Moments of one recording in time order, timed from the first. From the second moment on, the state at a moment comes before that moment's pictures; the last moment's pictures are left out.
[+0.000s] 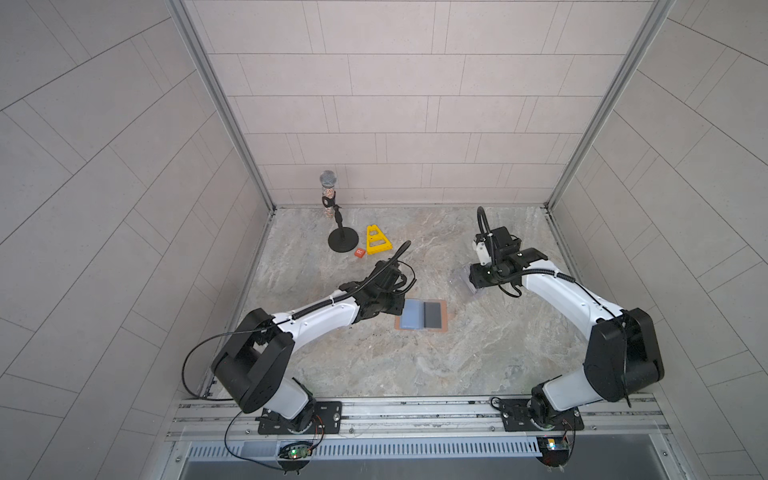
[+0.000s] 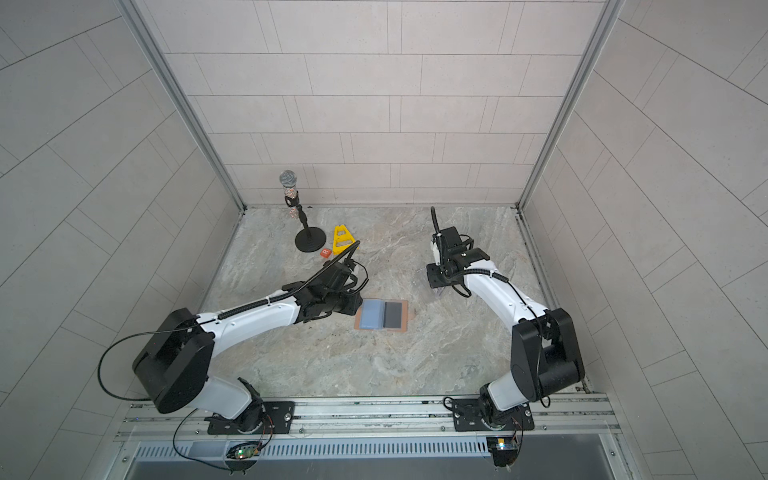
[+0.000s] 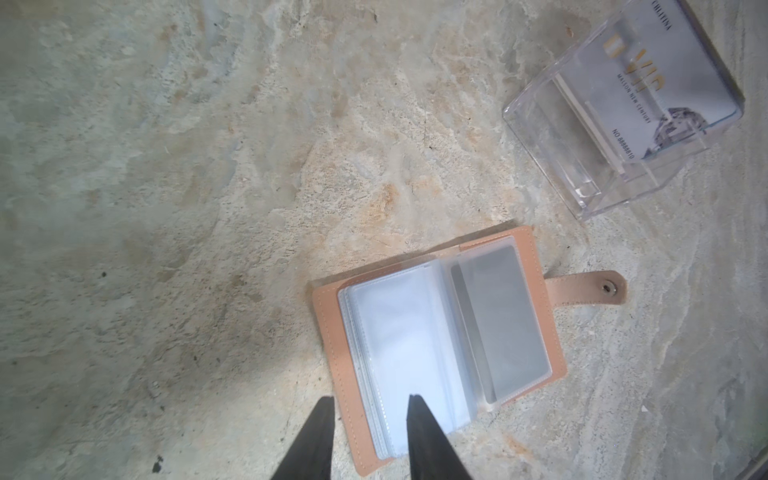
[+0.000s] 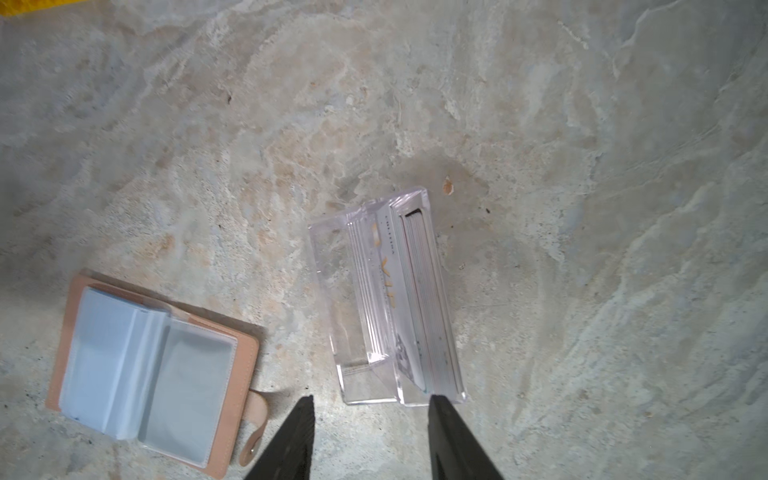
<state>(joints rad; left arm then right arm) -0.69 1.50 0.88 -0.33 0.03 -0.43 0.27 1.51 1.14 -0.72 -0.01 0.11</state>
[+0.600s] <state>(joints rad) -0.69 1.48 0.89 -0.34 0.12 -0.44 0.14 1.79 1.43 -0.91 -0.10 -0.10</state>
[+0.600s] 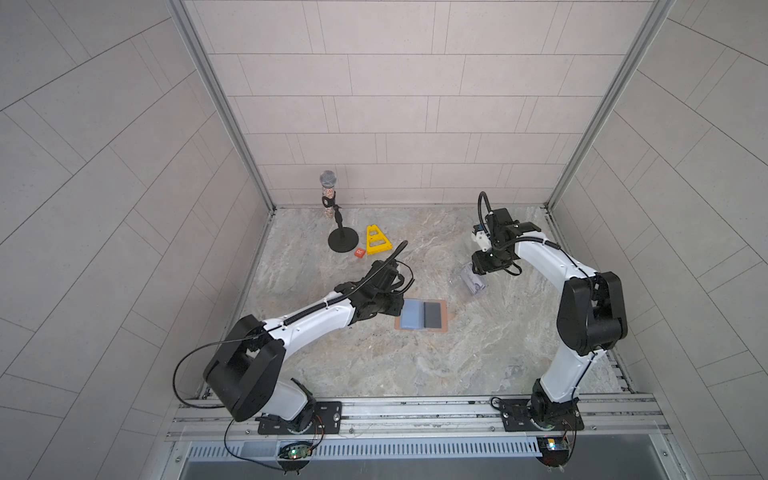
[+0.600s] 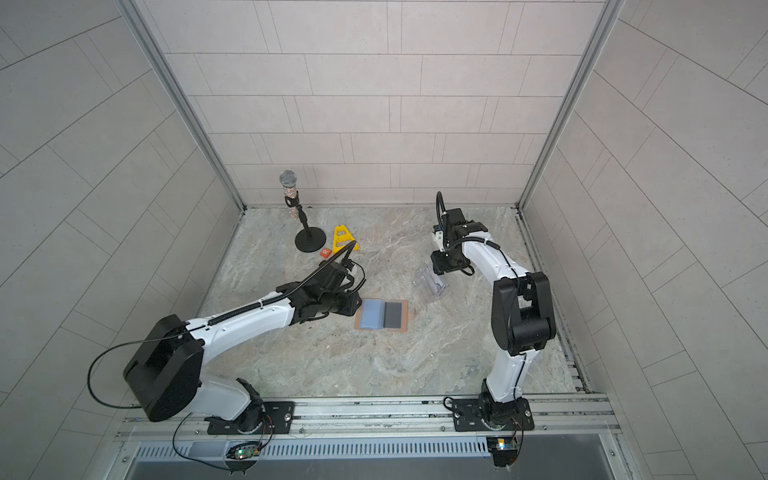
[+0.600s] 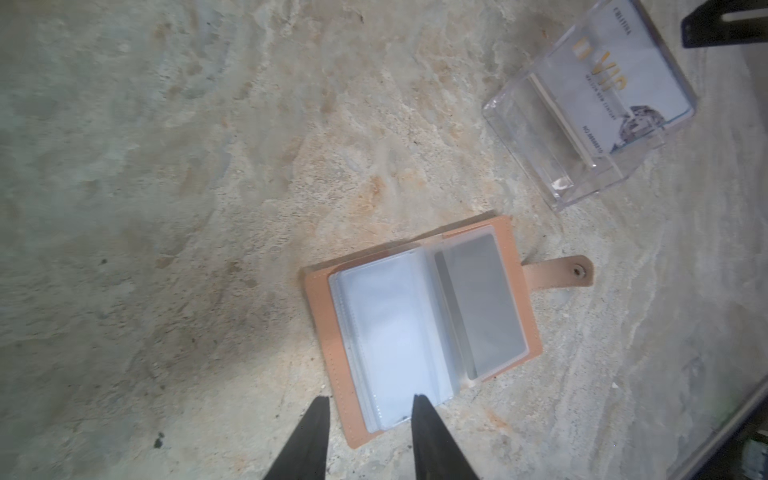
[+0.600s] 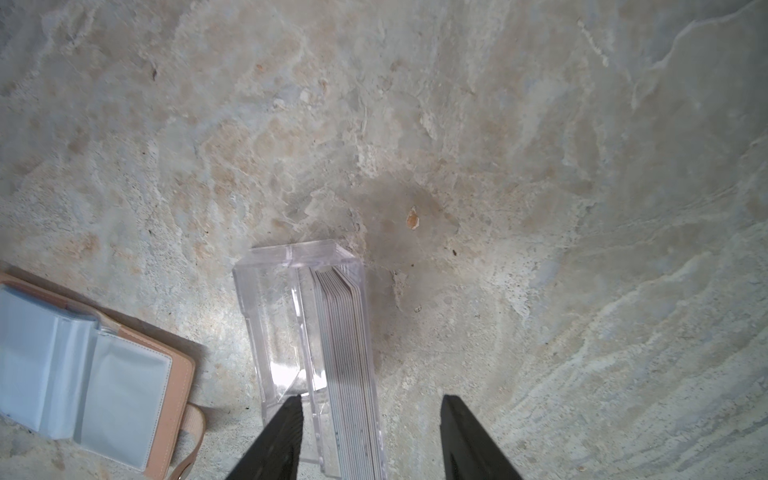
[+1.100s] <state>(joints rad) -0.69 1.87 1.29 -0.19 0.33 -0.63 0.13 1.82 1.45 -0.95 -0.15 -0.13</state>
